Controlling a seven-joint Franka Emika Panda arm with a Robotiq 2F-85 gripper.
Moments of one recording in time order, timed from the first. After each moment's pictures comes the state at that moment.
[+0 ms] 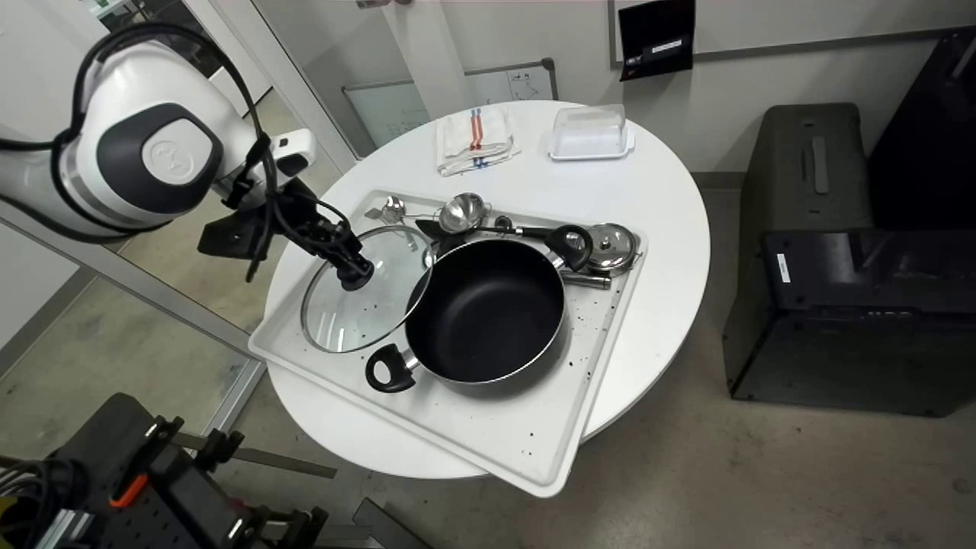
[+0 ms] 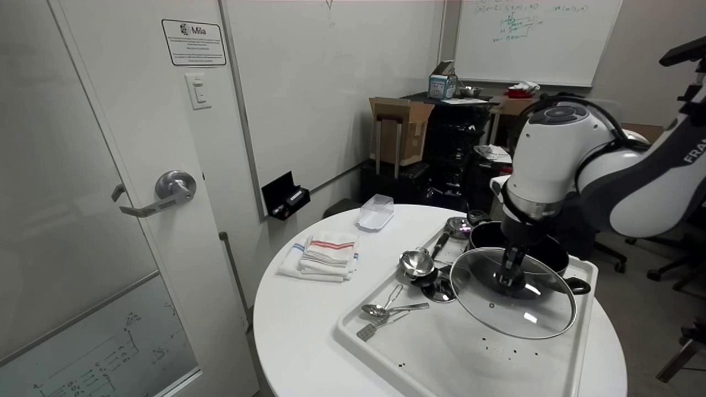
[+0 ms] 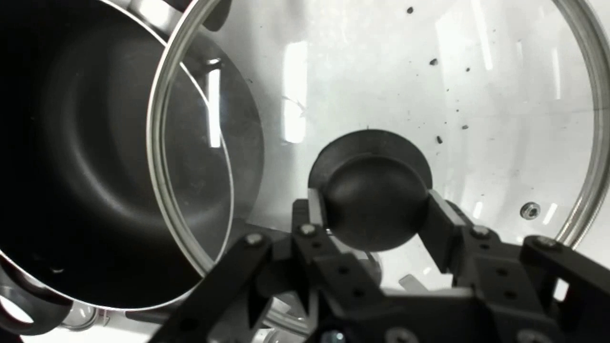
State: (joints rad) arm 0.34 0.53 -0.21 -2.29 -0.28 2.83 0.29
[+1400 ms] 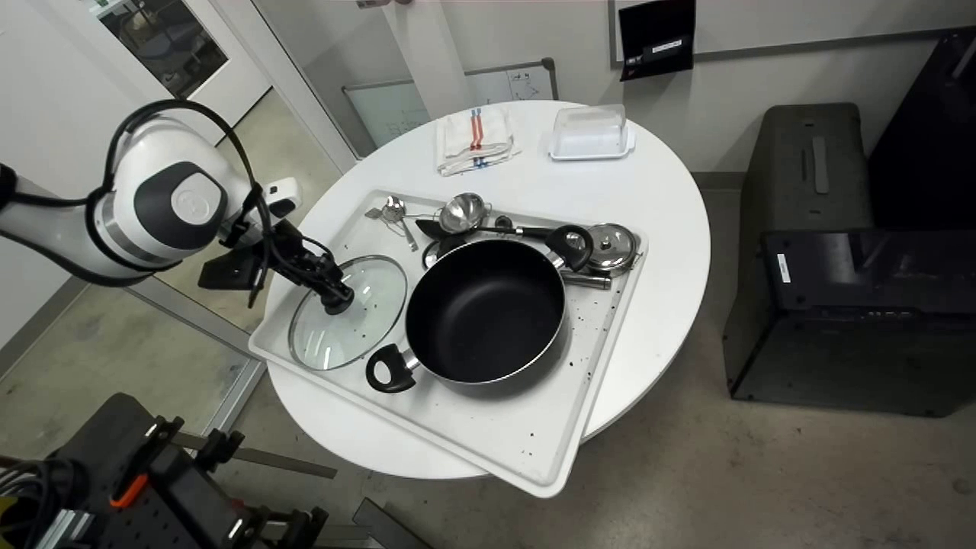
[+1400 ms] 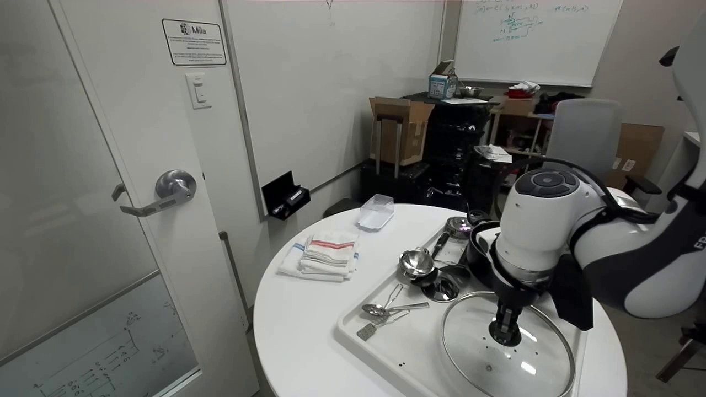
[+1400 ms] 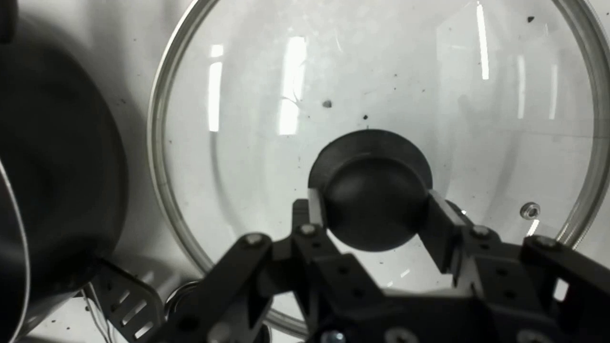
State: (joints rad) arm 0.46 0.72 -0.17 -2.23 -0.28 2.90 0.37
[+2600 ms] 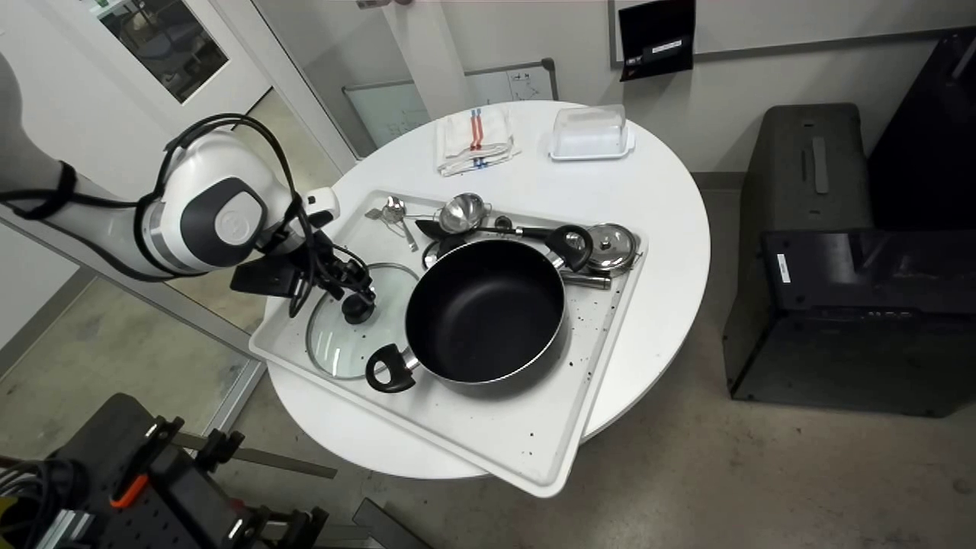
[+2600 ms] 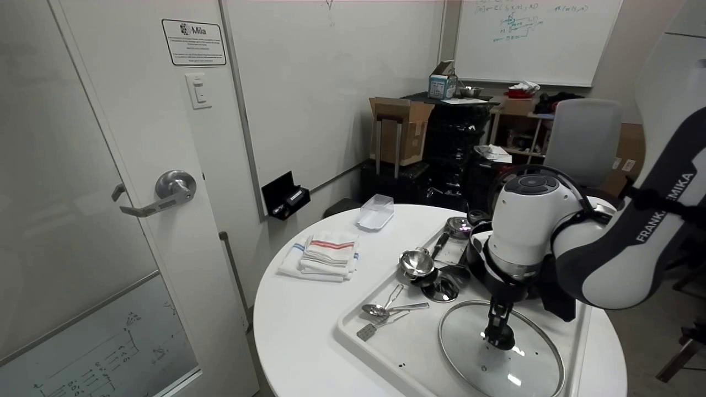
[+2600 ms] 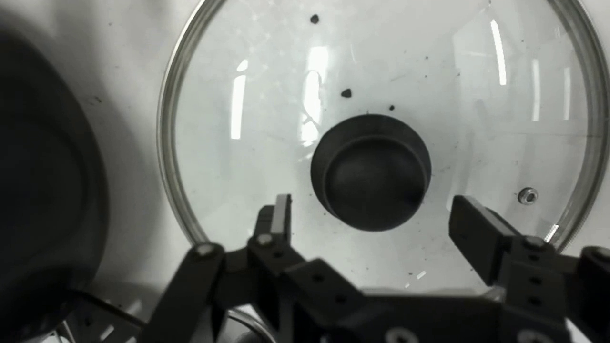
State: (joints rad) arm 0.30 0.80 -0.08 -2.16 -0.19 2.93 0.21
